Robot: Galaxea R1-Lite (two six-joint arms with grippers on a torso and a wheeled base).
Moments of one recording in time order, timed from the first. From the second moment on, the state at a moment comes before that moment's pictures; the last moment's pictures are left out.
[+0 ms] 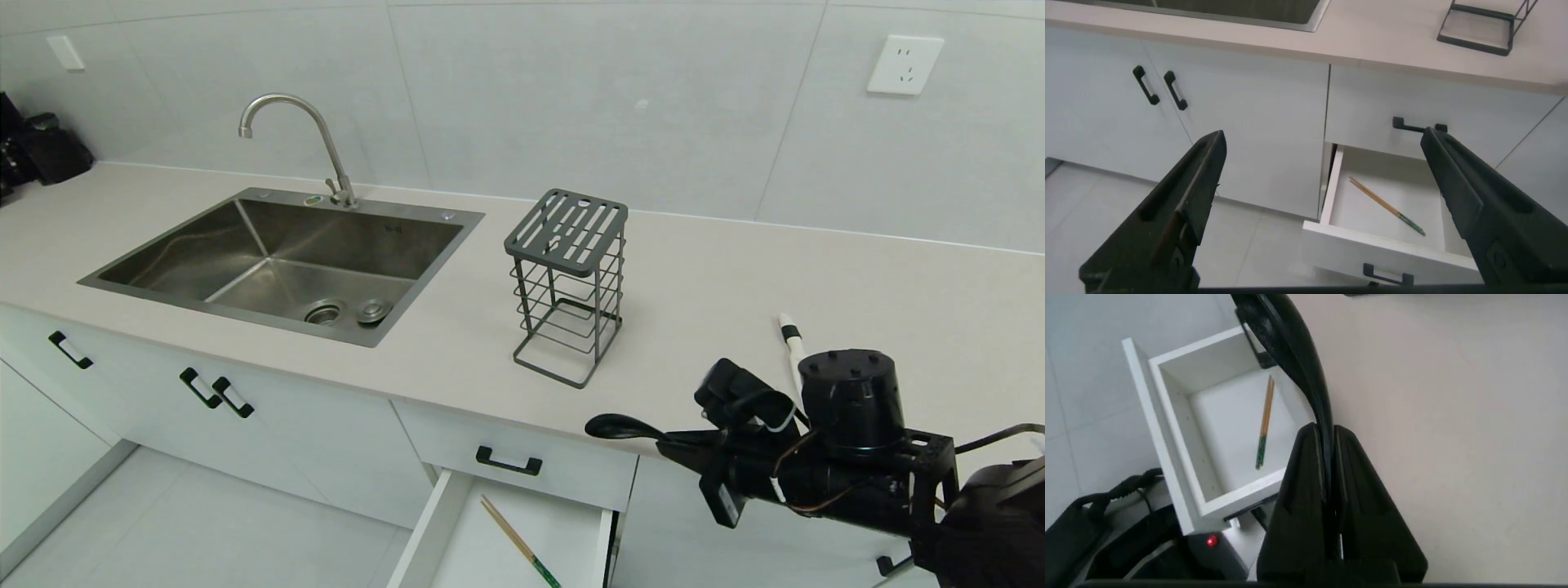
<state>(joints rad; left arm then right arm) 0.00 0.00 0.00 0.00 -0.02 -0.02 0.59 1.82 -0.54 -0.87 0.21 -0.30</state>
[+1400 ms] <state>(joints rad) 0.00 0.00 0.00 0.00 -0.02 -0.02 0.98 1.87 -0.75 -0.90 0.09 -0.05</state>
